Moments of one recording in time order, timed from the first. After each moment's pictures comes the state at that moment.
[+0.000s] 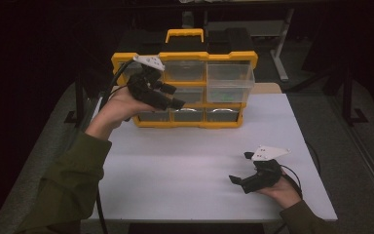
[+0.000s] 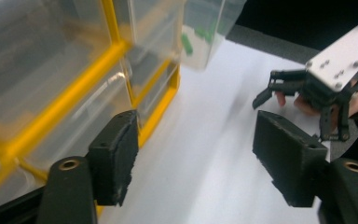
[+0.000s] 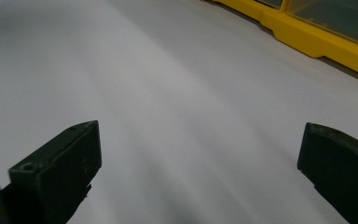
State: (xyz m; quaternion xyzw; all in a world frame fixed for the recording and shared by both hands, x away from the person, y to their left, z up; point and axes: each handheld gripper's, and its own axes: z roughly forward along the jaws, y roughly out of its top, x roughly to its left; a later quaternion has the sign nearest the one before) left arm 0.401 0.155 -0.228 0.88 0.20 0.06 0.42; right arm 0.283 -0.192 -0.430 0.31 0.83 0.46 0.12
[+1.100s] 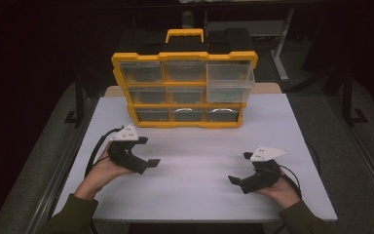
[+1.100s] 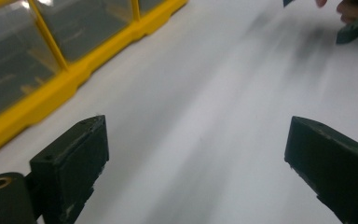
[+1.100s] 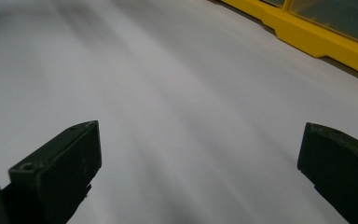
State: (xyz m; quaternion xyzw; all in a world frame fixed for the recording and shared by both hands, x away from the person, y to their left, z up) left arm 0.322 0.232 -0.380 0.86 0.25 0.09 0.43; right arm 0.282 -0.190 -0.430 0.31 0.83 0.45 0.12
